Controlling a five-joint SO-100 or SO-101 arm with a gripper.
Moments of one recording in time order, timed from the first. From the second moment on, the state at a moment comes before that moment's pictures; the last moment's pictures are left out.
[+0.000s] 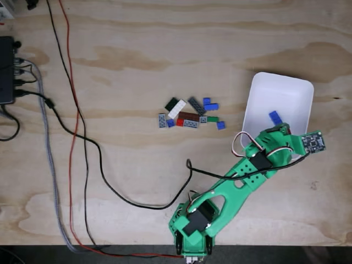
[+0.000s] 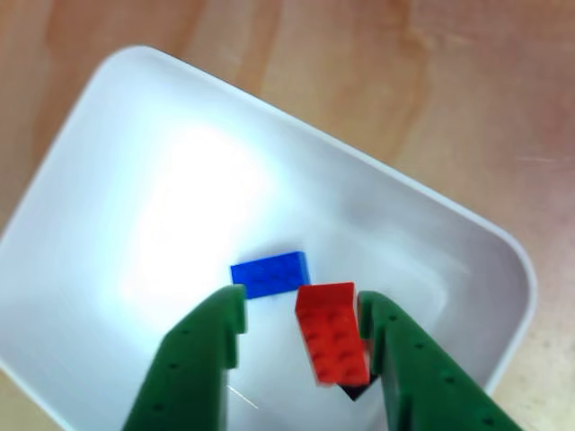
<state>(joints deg) 47.1 110.9 115.6 43.9 -59.9</state>
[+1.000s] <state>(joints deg) 16.3 101.8 124.0 67.0 -76.6</state>
